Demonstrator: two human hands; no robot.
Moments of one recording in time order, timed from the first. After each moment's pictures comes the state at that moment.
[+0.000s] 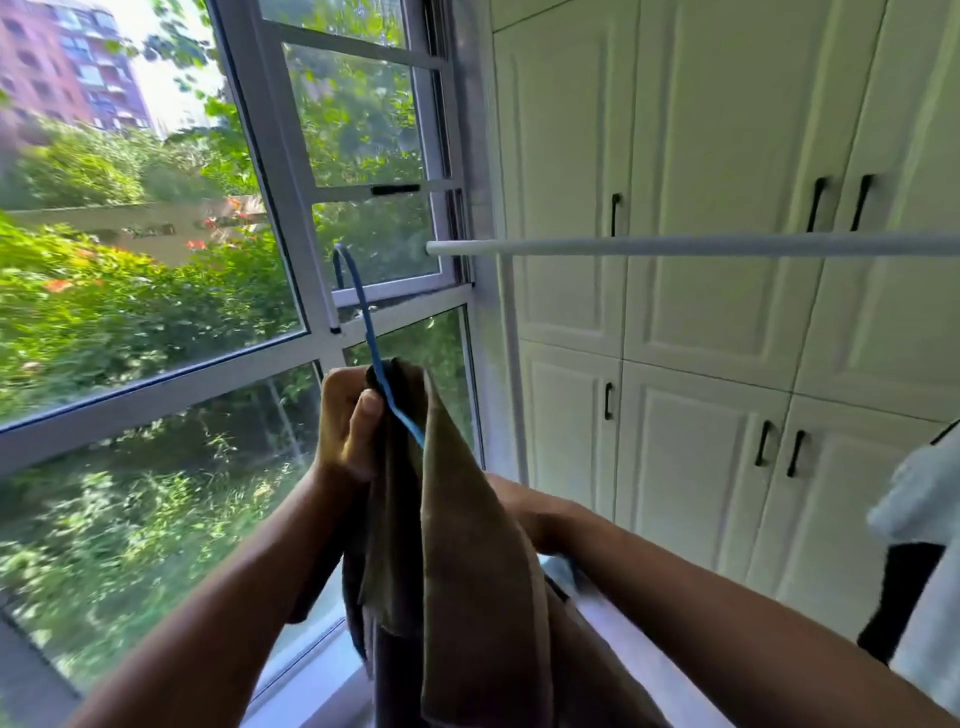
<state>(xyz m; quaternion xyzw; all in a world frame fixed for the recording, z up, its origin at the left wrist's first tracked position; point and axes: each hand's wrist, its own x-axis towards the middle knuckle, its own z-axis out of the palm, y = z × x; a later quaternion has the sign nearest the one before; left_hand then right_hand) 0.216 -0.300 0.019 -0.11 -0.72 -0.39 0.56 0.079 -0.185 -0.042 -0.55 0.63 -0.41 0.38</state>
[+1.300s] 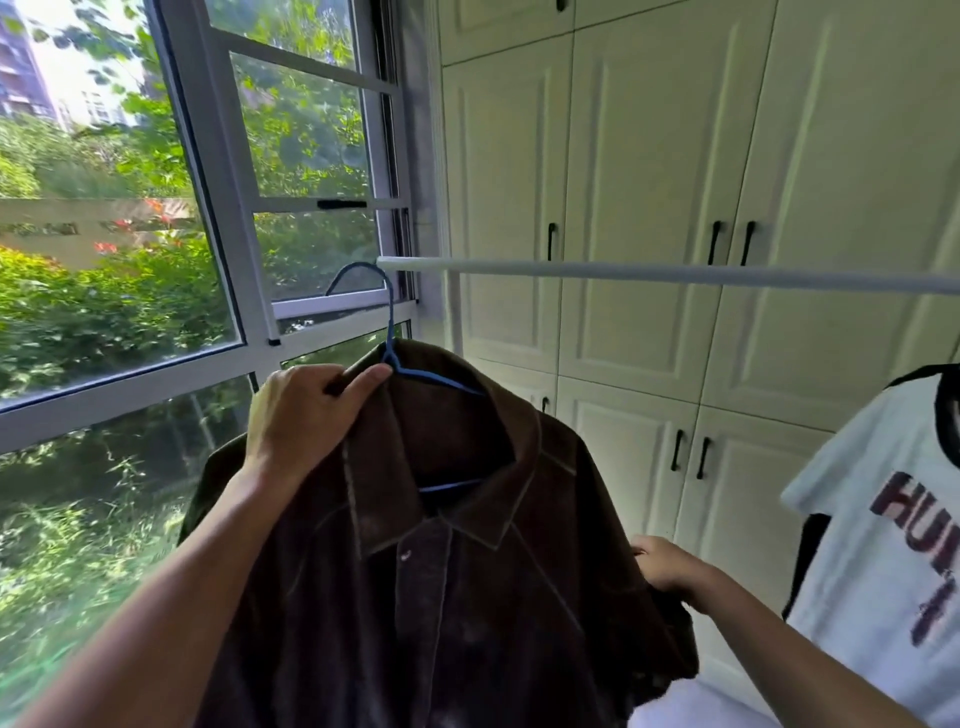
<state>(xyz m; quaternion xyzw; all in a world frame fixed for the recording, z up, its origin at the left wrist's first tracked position) 0.224 -0.325 0.038 0.24 -0.83 -0.02 0.51 -0.057 -0.022 -0.157 -0.24 0.89 -0.29 0.26</state>
